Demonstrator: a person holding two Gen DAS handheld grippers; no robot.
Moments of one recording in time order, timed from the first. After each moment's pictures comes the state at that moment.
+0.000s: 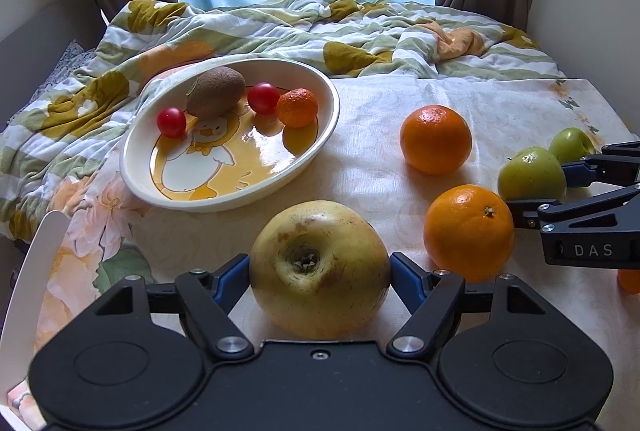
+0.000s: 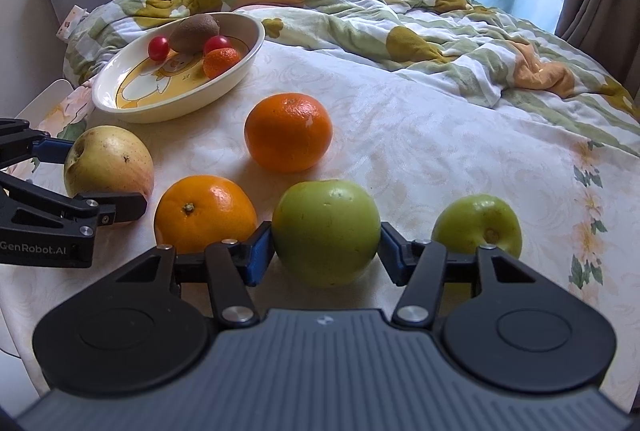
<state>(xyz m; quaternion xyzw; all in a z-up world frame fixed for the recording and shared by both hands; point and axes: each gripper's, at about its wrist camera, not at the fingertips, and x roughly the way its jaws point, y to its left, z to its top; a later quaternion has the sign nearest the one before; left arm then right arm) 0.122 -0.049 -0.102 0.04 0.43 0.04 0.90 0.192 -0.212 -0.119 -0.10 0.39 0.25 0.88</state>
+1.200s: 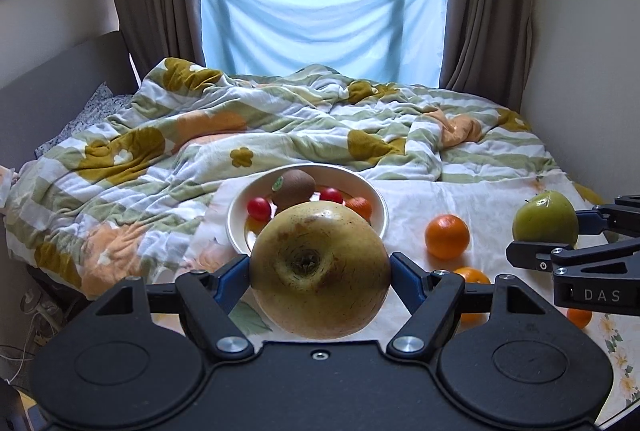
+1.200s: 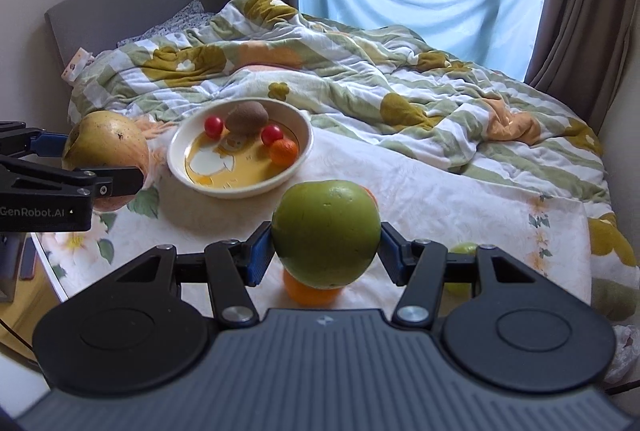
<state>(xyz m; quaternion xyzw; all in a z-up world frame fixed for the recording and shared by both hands) 0.065 0.021 0.009 0.01 0.34 0.03 0.94 0.108 -0.166 -0.005 -0.09 0.34 0.21 0.91</state>
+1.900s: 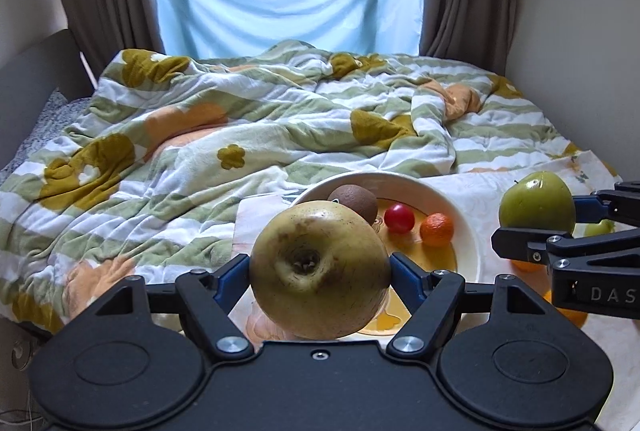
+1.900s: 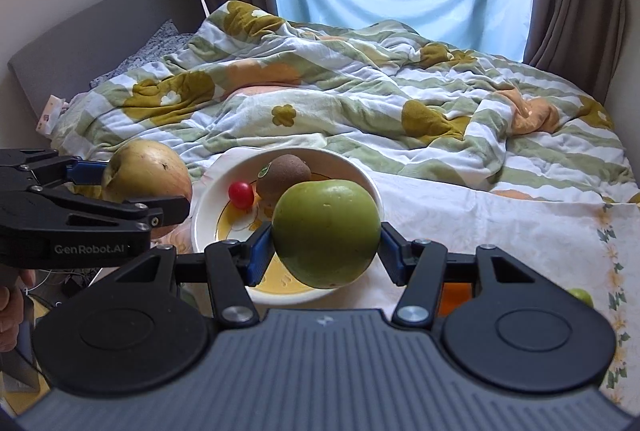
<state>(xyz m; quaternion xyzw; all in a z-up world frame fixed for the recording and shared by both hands) 0.178 0.117 -0.027 0.04 0.38 -0.05 0.92 0.182 -0.046 -0.011 -0.03 0.36 0.17 0.92</state>
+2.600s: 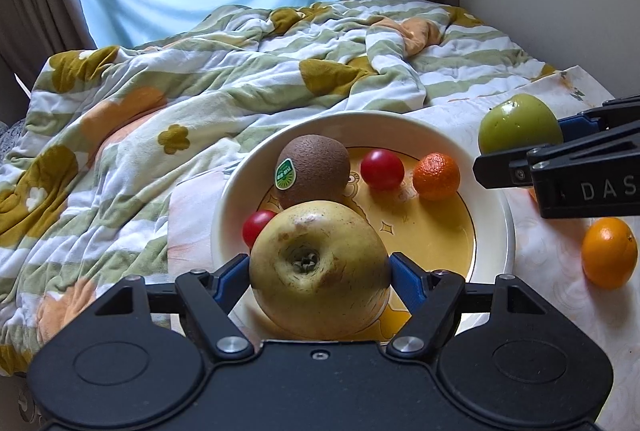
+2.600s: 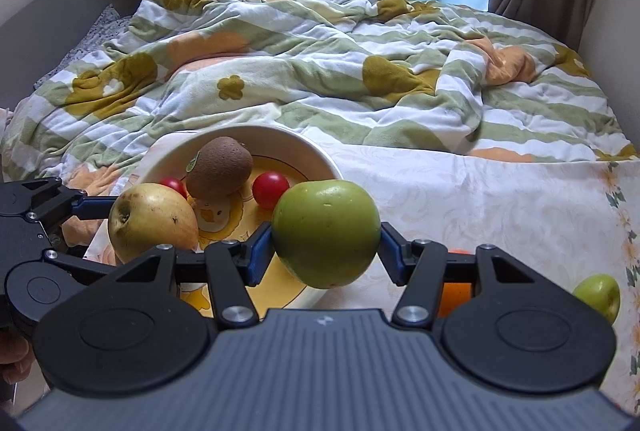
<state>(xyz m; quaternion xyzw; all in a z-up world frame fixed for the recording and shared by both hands) 0.225 0.098 -0.089 0.12 0.43 -0.12 0.89 0.244 -0.044 -0.056 -0.01 0.41 0.10 0.90</state>
